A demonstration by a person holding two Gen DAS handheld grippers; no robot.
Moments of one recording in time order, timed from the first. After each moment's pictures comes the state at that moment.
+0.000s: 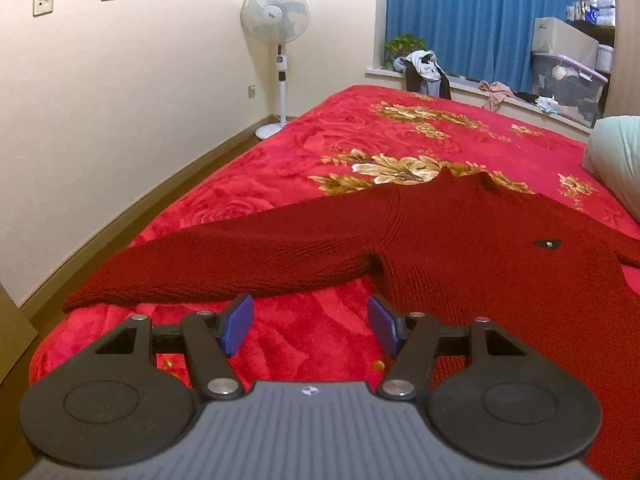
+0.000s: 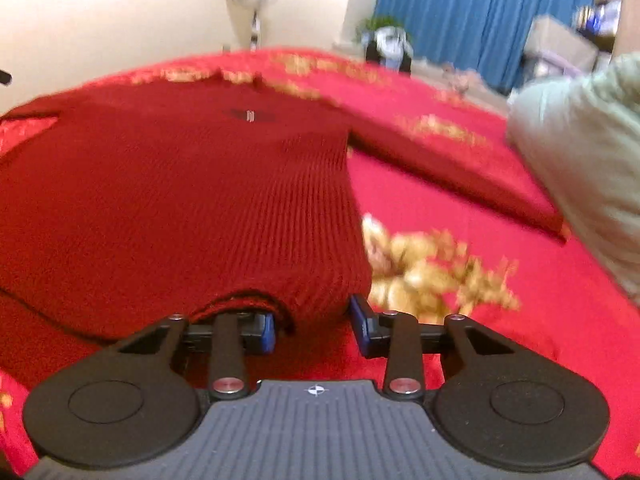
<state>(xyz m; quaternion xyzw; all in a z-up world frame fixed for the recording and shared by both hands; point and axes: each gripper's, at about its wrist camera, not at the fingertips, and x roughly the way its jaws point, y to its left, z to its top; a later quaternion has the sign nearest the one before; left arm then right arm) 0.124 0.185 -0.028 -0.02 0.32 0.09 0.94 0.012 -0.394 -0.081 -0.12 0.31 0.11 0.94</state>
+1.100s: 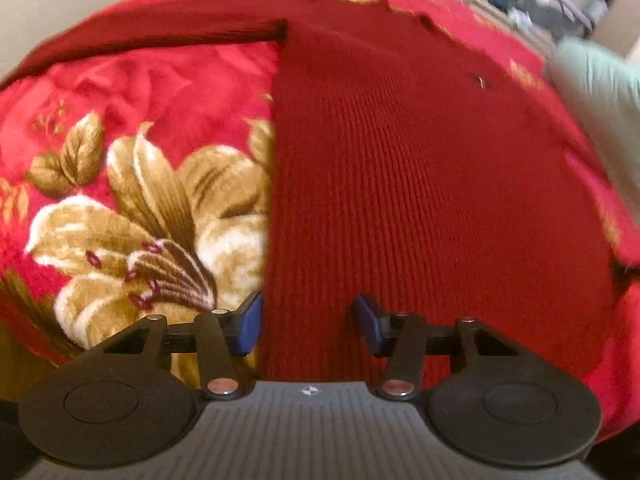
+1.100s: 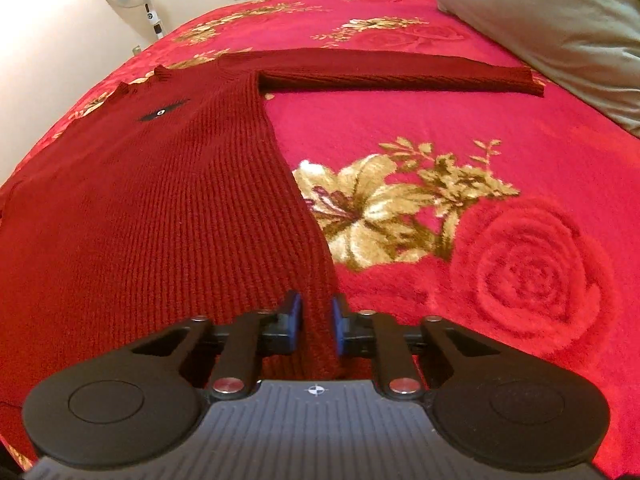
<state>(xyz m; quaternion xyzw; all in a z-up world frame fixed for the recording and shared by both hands) 0.050 0.110 -0.126 -0.09 0.50 0.00 0.86 0.066 -0.442 -0.094 0.08 0.44 0.03 0.90</state>
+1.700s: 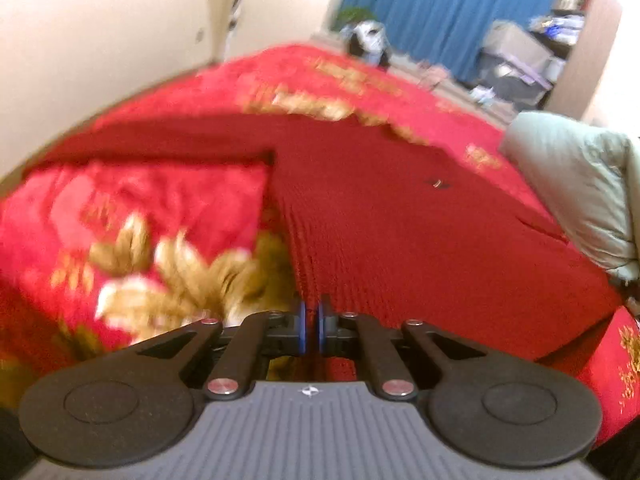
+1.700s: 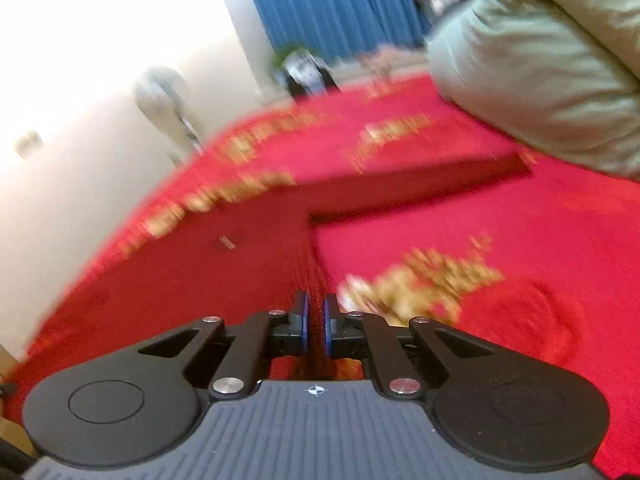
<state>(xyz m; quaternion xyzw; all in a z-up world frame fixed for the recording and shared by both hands) -0.003 0.138 -0.052 -0.13 0.40 -0.02 0.91 0.001 -0.461 0.002 0.16 0.32 0.05 0.93</state>
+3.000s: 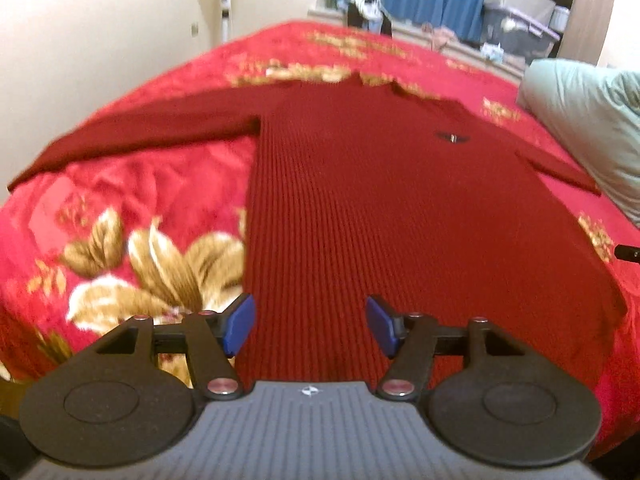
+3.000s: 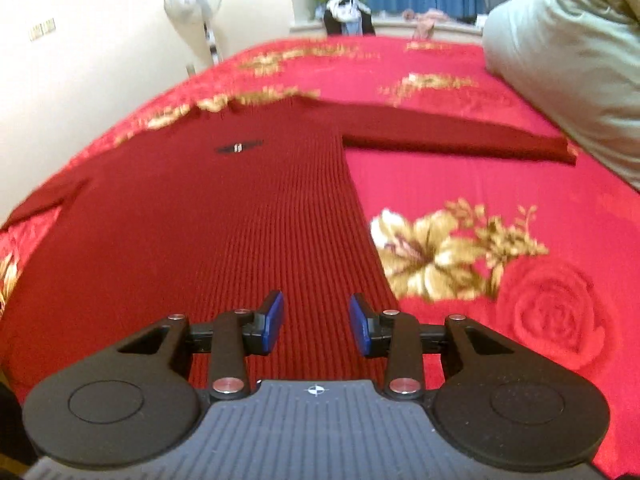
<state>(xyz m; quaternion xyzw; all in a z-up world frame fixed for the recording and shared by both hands) 0.028 0.085 -0.076 -0.05 0.39 0.01 0.92 0.030 -0.398 -0.038 0.05 0.37 0.09 0.92</state>
